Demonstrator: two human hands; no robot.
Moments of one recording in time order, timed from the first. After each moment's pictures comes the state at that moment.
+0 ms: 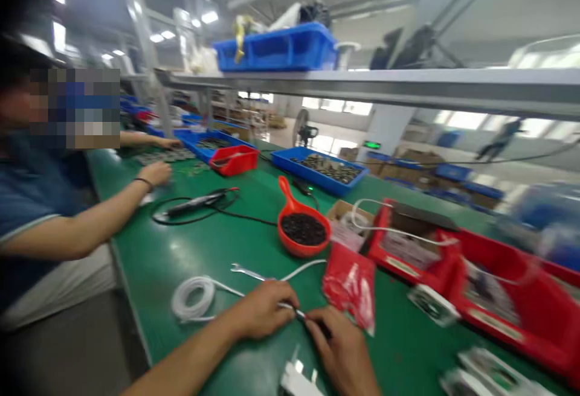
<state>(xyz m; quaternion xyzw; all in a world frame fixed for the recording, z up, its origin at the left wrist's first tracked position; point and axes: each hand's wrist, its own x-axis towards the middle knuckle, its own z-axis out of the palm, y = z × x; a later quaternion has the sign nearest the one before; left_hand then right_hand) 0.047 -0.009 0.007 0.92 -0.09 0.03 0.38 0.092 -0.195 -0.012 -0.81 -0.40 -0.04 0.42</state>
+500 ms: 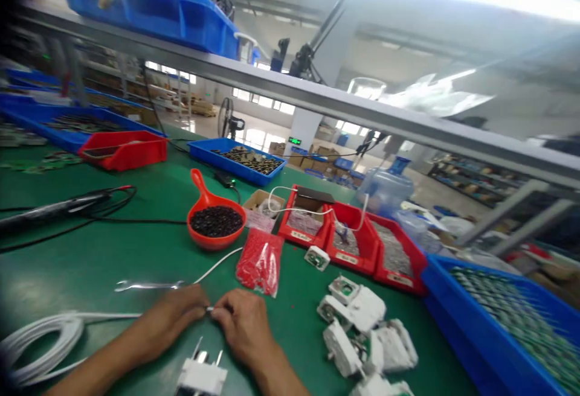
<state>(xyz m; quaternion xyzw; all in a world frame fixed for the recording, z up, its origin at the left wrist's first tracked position) 0.055 -0.030 -0.009 0.89 -0.12 0.01 0.43 0.103 -0.219 -0.016 -0.85 -0.34 0.01 0.39</state>
